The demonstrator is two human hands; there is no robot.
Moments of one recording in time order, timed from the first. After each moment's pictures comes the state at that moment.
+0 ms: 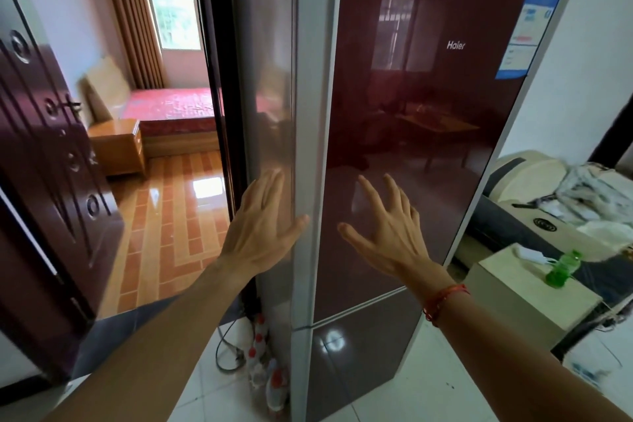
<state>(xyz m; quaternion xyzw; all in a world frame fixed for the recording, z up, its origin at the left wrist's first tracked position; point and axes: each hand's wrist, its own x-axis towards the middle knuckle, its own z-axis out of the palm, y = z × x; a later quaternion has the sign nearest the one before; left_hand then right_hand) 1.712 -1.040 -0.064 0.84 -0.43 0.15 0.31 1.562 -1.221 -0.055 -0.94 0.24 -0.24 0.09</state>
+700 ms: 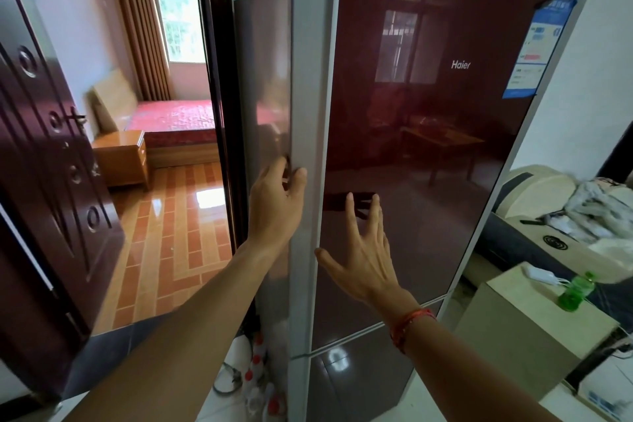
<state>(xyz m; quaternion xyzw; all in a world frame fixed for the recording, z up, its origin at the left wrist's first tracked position) 1.725 -1.106 -0.012 0.73 -0.34 0.16 0.58 1.607 -1.217 -0.078 -0.93 0.22 -0.23 0.16</state>
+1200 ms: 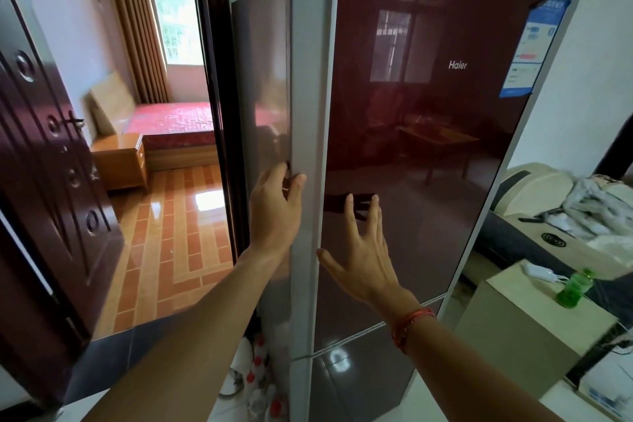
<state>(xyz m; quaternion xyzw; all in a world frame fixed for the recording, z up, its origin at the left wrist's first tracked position) 1.717 -1.103 -0.016 0.72 -0.33 0.20 0.57 1.604 -1.214 -0.076 -0.93 0.21 -0.22 0.18</state>
